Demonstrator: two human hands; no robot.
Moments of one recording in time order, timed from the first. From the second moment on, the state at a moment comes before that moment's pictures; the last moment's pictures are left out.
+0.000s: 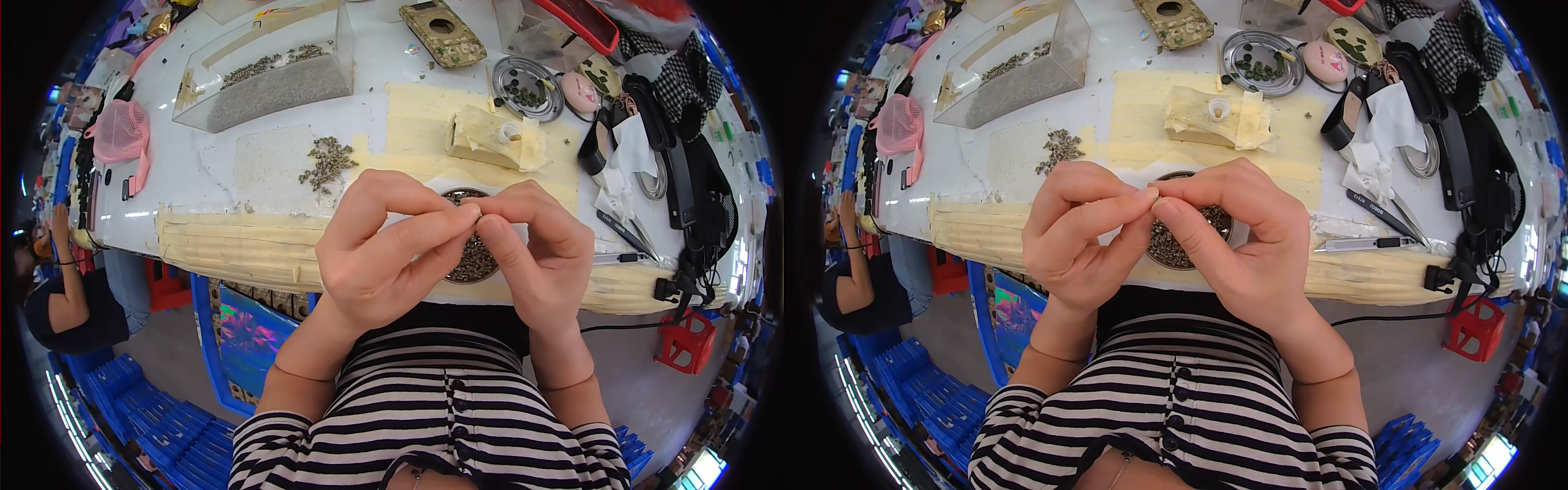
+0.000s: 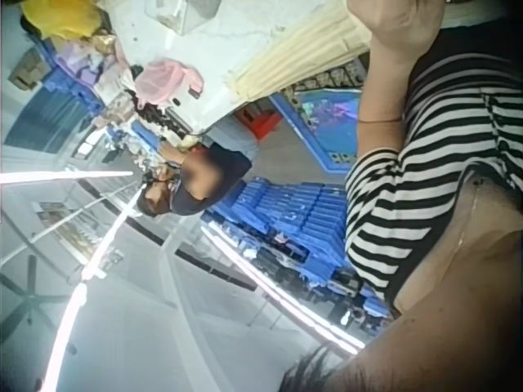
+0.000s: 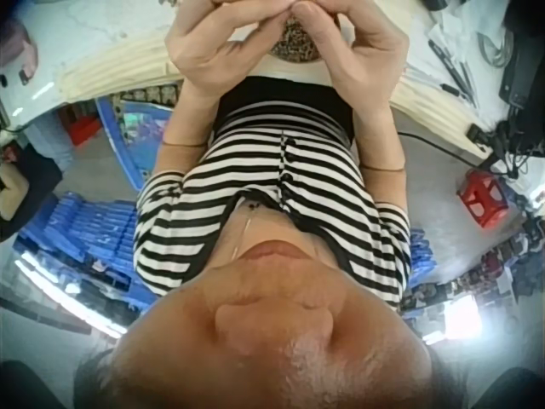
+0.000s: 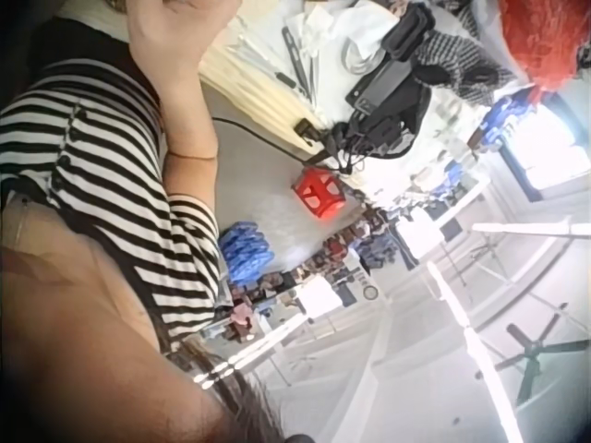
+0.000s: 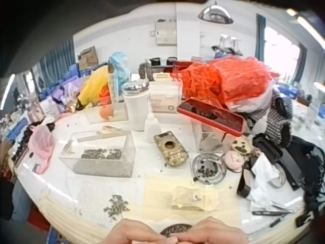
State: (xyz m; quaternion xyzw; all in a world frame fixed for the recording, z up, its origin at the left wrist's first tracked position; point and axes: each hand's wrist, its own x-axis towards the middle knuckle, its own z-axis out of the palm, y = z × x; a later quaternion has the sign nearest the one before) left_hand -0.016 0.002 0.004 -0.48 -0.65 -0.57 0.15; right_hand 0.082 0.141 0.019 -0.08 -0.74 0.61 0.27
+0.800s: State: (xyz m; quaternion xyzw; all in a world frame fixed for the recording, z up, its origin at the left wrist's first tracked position) left_hand -0.016 0.001 0.005 -0.47 -0.65 -0.59 0.13; right_hand 0.082 0.139 0.013 -0.08 -0.72 0.63 0.27
